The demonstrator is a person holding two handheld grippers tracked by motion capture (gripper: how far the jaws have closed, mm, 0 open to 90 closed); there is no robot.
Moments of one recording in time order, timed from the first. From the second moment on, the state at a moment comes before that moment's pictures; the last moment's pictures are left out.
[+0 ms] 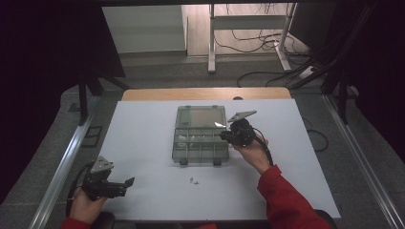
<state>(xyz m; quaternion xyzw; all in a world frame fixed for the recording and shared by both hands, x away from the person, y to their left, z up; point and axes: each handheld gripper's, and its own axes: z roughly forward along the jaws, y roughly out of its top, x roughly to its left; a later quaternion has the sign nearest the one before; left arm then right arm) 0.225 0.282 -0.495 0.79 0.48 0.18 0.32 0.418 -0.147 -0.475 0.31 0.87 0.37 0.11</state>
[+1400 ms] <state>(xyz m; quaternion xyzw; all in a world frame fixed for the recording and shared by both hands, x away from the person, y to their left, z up) 0.224 0.282 -0.495 0.79 0.48 0.18 0.32 0.378 -0.145 -0.459 0.29 0.88 0.37 0.10</state>
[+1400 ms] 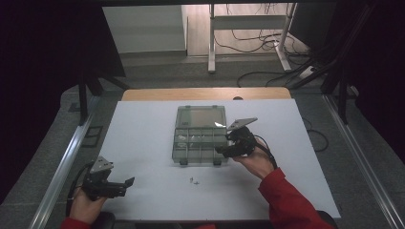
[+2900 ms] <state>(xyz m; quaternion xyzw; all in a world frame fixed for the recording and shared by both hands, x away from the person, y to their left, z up) 0.225 0.281 -0.495 0.80 0.48 0.18 0.32 0.317 -0.084 -0.492 0.18 0.94 0.30 0.02</state>
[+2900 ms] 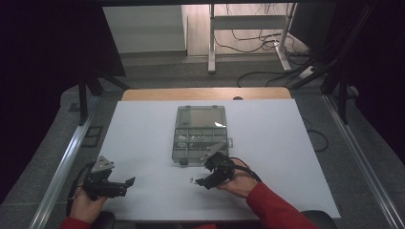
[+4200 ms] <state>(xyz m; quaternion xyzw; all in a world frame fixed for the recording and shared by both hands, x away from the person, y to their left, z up) 0.226 0.281 -0.495 0.80 0.48 0.17 0.32 0.319 -0.075 -0.491 0.16 0.94 0.32 0.02</state>
